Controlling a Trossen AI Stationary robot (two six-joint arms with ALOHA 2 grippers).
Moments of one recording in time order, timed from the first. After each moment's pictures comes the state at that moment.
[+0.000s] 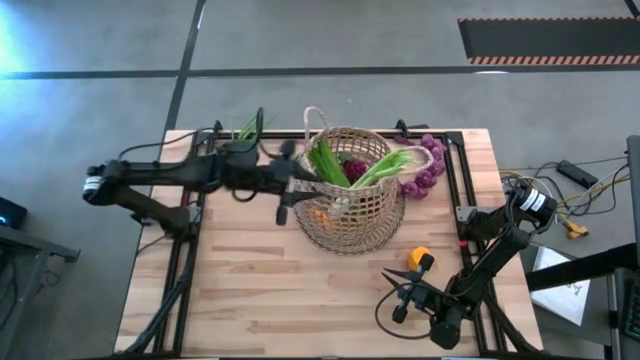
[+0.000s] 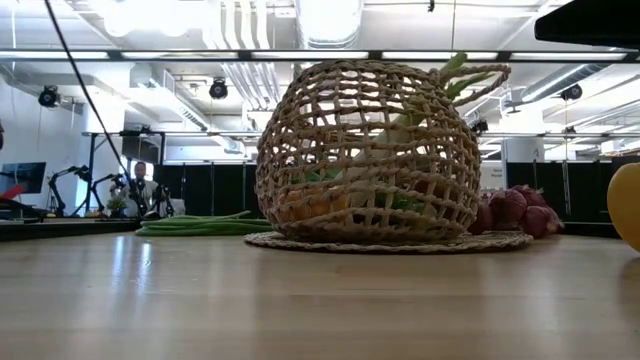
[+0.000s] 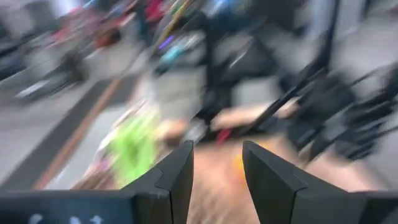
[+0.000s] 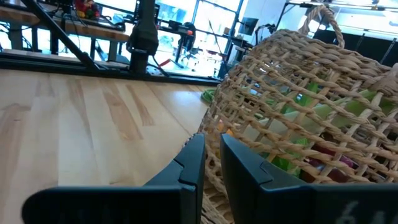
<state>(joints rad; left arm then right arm) 0.02 1.26 1.25 -0.12 0.05 0.17 0.97 1.69 0.76 0.14 1.46 0.55</state>
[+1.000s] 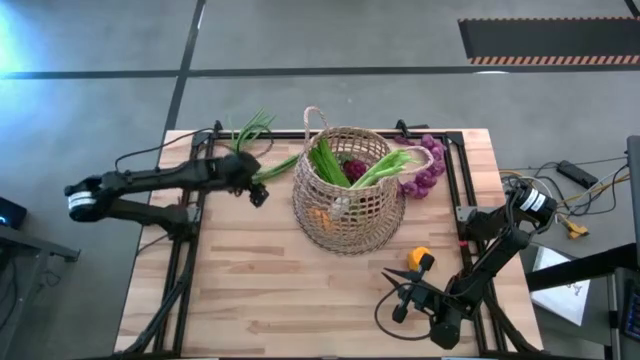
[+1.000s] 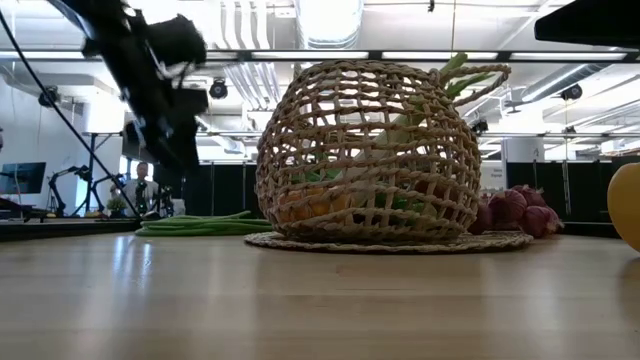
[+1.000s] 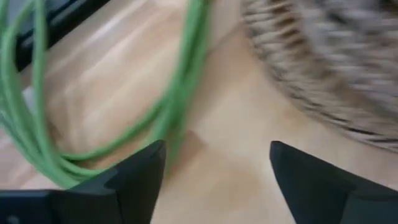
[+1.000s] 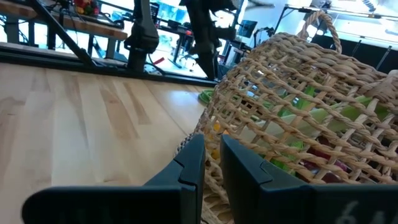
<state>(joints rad) 0.40 1.08 0.68 -0.57 -0.24 -0.32 0.97 1.69 0.76 0.13 1.46 0.52</state>
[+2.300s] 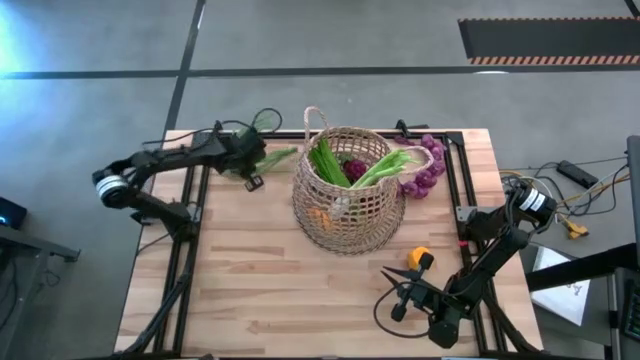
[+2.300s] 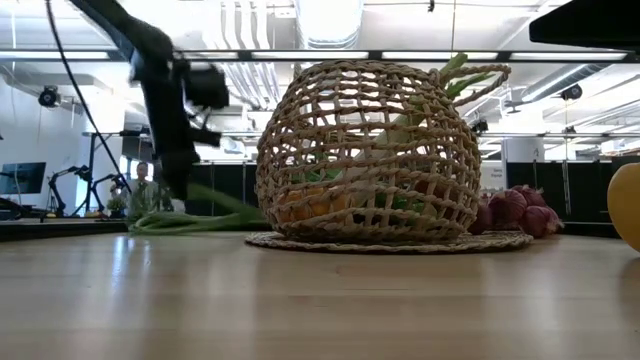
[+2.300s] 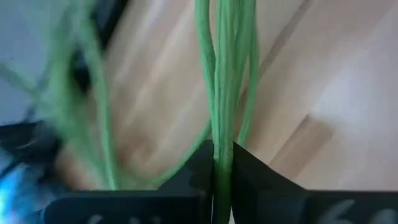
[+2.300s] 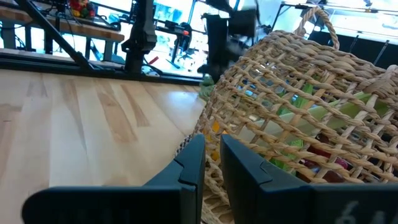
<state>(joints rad) 0.67 1.37 0.83 -0.66 -0.29 0.16 0.96 1.69 0.76 0.14 1.47 0.54</state>
